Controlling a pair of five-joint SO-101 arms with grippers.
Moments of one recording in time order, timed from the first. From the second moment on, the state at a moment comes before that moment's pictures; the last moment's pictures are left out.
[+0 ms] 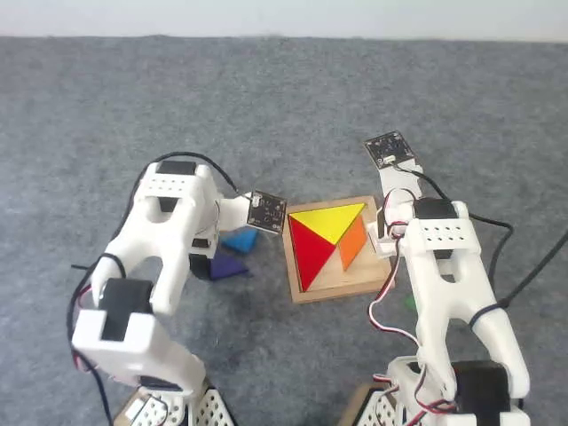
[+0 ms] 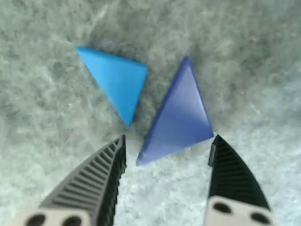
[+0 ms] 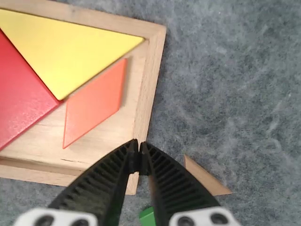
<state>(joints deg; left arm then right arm) -2.7 10.4 26.7 70.9 -87.3 -7.1 -18.5 42.8 57.8 15.9</state>
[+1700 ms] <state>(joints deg) -3.3 -9.5 49.3 70.0 -29.5 -7.1 -18.5 42.8 57.8 15.9</state>
